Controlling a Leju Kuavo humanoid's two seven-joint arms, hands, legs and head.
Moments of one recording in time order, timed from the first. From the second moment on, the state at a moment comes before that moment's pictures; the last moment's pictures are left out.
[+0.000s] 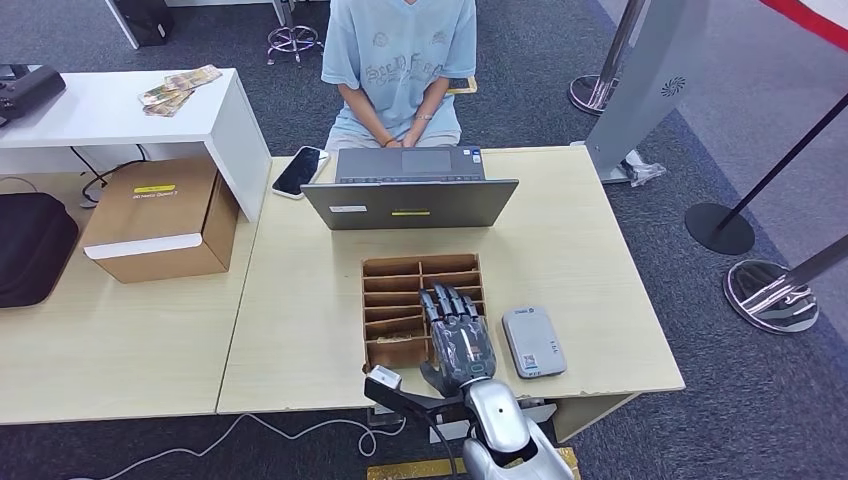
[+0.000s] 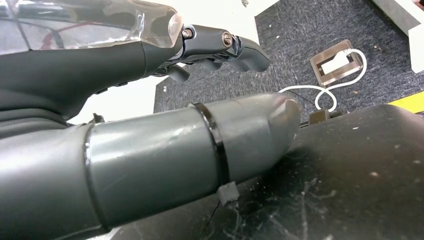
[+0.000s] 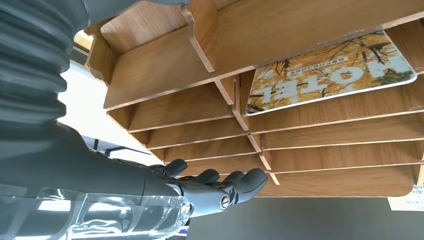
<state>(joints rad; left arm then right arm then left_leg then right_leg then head) -0.10 -0.19 -0.45 -0.16 -1.48 0.49 0.12 -0.18 0.19 0.42 -1.12 1.48 -0.26 0.21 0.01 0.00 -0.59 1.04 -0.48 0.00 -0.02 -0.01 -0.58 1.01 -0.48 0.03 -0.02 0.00</state>
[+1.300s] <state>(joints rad) -0.10 -0.18 -0.42 -0.16 -1.48 0.49 0.08 -0.13 0.19 0.47 -1.24 1.47 -0.36 0.16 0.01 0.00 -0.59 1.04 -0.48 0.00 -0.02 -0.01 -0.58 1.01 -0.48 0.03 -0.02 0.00</state>
